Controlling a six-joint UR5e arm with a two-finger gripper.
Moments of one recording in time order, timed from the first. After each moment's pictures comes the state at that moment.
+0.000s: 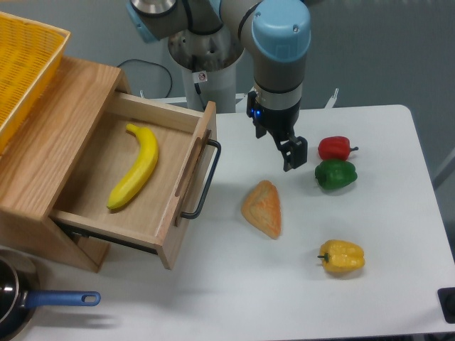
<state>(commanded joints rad) 2.55 -1.71 -1.57 -1.35 1.58 1.51</state>
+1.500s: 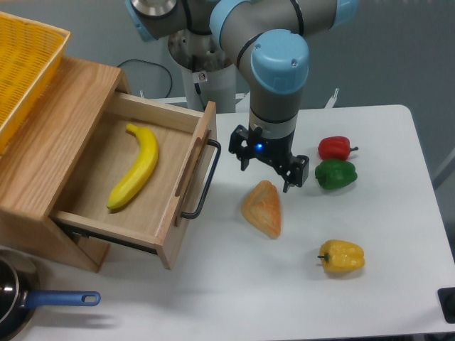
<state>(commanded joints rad) 2.49 -1.80 -1.52 -1.32 1.50 0.89</state>
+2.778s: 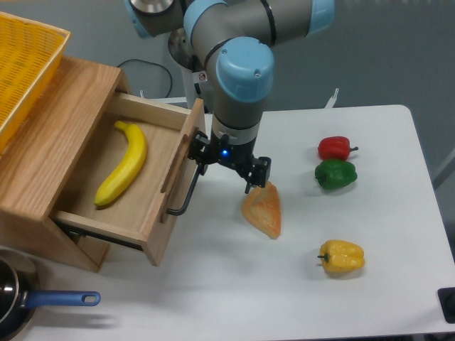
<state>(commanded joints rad) 2.40 -1.79 -1.52 -1.38 1.44 0.76</state>
